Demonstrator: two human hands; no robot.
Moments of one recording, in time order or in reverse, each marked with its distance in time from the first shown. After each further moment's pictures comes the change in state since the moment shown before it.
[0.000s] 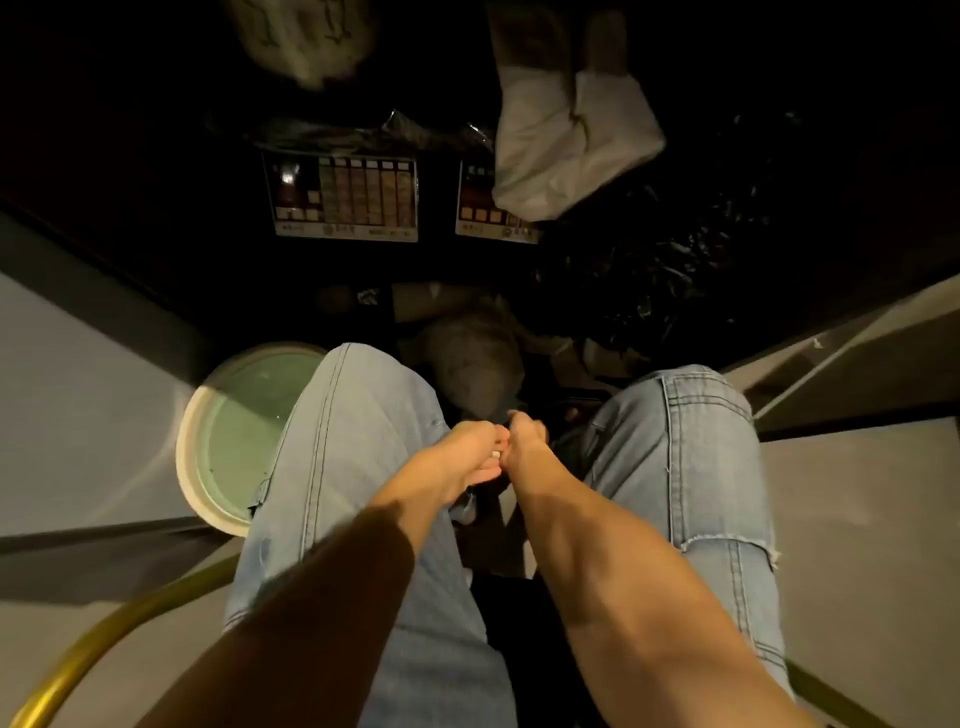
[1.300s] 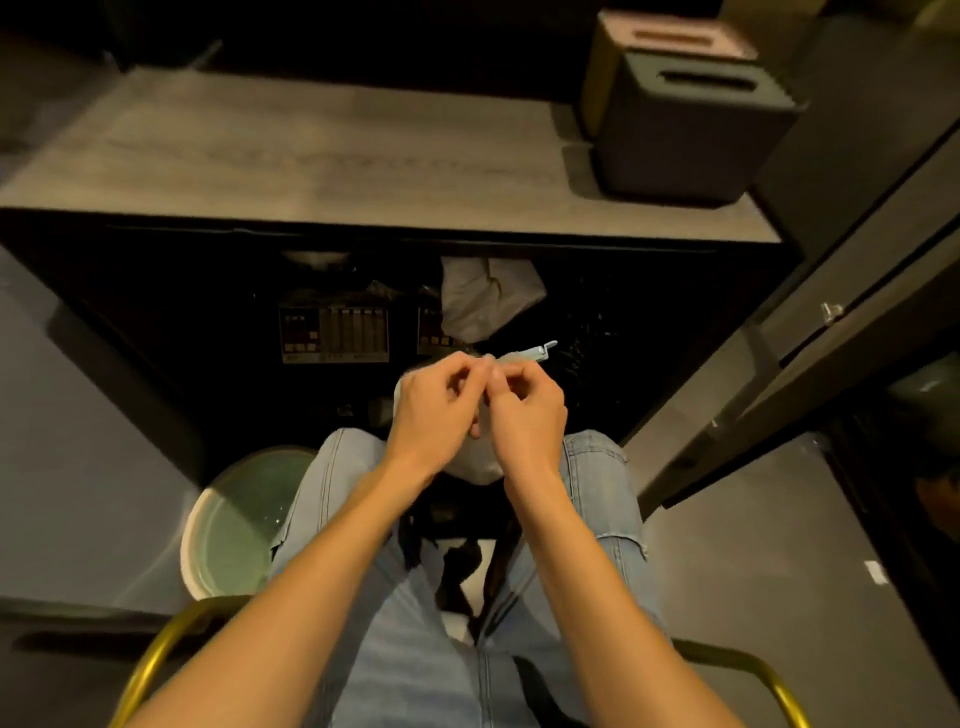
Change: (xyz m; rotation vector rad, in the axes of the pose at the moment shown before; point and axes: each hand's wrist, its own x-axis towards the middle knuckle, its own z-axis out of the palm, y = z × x) left_hand -0.212 0.075 -0.001 0.340 0.248 1.351; right_hand -0.316 -0.064 -0.093 -0.078 0.025 -1.195
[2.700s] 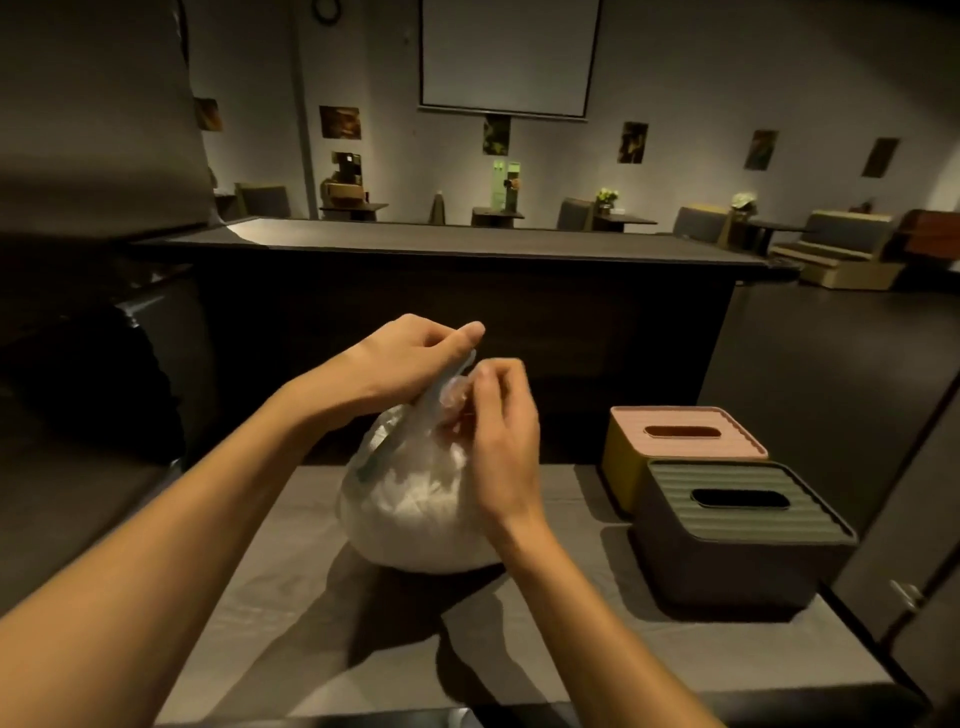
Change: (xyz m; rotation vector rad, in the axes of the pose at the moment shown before) left_hand 0.336 0.235 -0.187 0.384 -0.233 0.147; right_hand 0.192 -0.291 0.100 0.447 -0.216 -0.650
